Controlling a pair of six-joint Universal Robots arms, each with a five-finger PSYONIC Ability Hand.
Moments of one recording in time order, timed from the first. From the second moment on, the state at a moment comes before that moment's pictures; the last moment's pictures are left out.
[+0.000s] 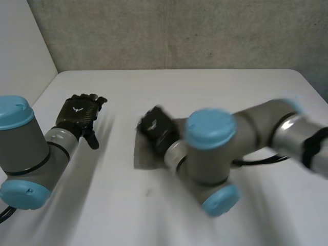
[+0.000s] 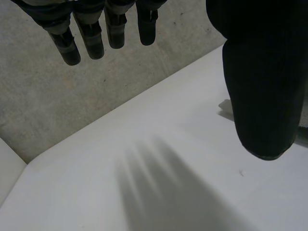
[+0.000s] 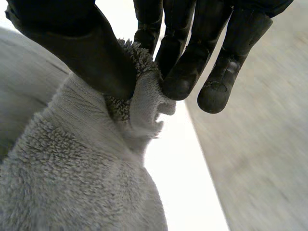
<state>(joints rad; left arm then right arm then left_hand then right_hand) 4.40 -1.93 -1.67 3.41 -1.54 3.39 2.37 -0.80 1.09 -0.13 1.49 2.34 0.17 0.16 0.16 0.17 0.02 1.32 1.30 1.35 1.34 1.16</state>
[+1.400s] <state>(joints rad) 4.36 -1.89 -1.65 3.43 -1.55 3.36 2.48 -0.80 1.24 -0.14 1.40 2.01 0.17 0.16 0.16 0.17 0.02 0.99 0.99 1.00 1.00 0.81</state>
